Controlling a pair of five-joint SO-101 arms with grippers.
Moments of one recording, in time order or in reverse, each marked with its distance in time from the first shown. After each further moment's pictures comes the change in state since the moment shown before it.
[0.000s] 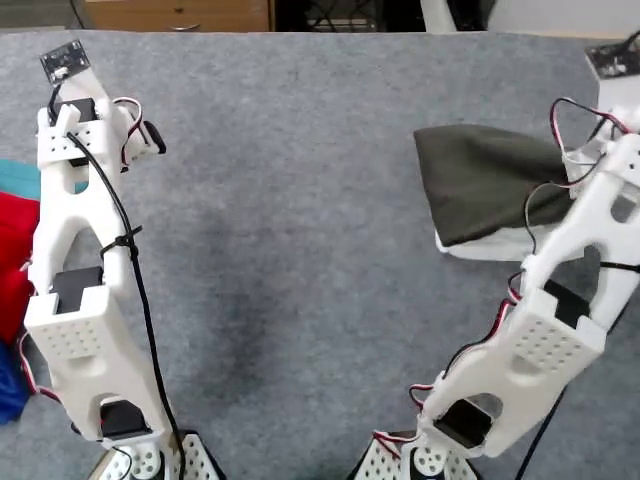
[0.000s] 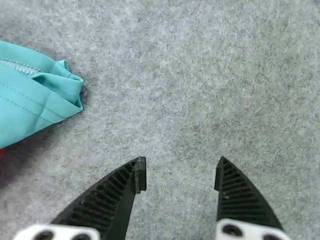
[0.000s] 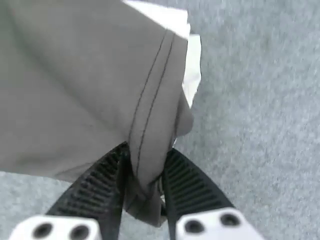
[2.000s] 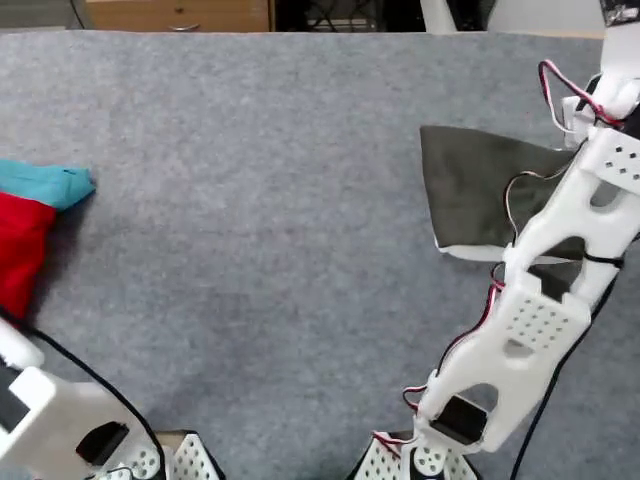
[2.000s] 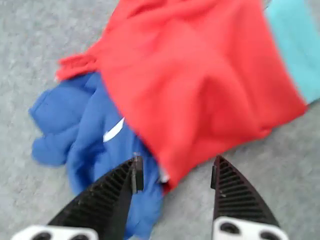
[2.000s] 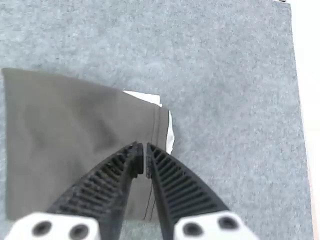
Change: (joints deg) left arm -45.5 -22.3 11.2 15.1 -30.4; right arm -6.7 4.7 -31.6 9.0 -9.2
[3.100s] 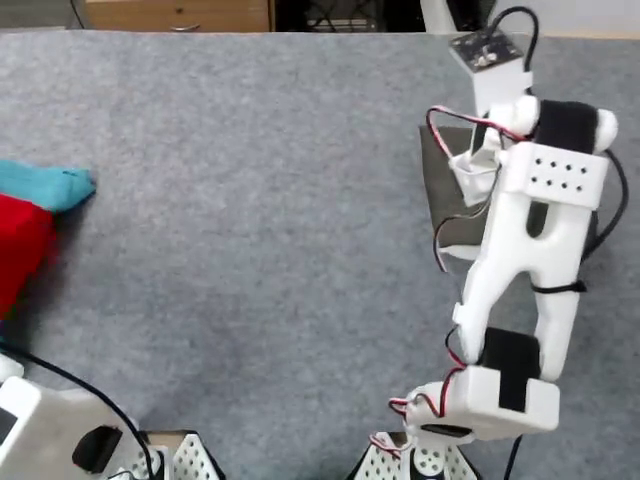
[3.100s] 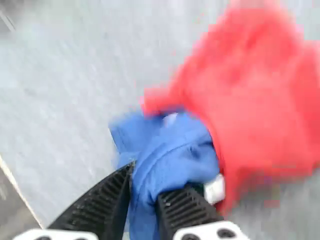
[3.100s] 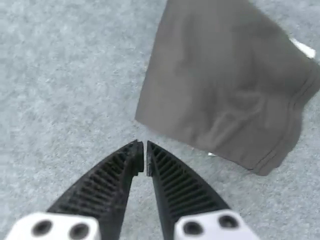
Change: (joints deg) left arm -10.3 -0.3 -26.6 6.4 -2.8; right arm -17.0 -34.5 57.0 -0.1 0.3
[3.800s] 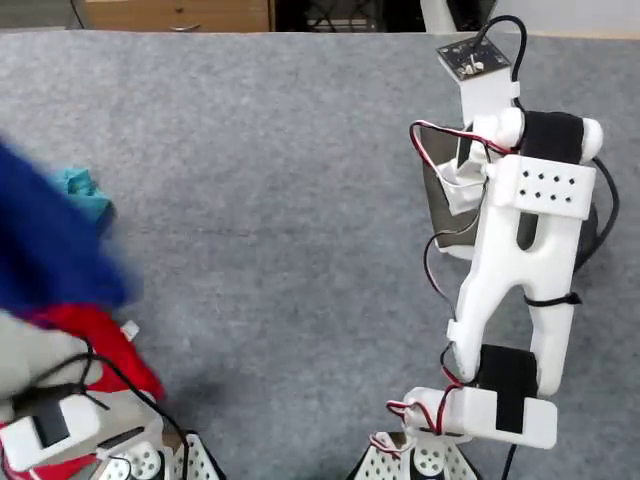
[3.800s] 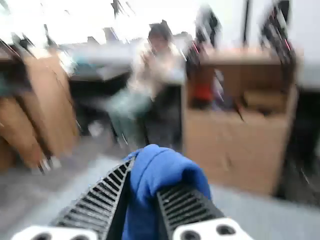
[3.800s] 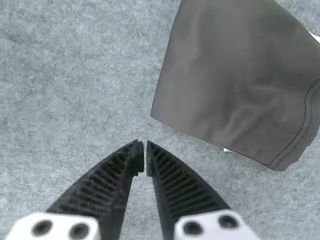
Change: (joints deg) left arm 40.4 -5.1 -40.9 7.6 9.1; right arm -2.4 -4.0 4.1 0.0 -4.2
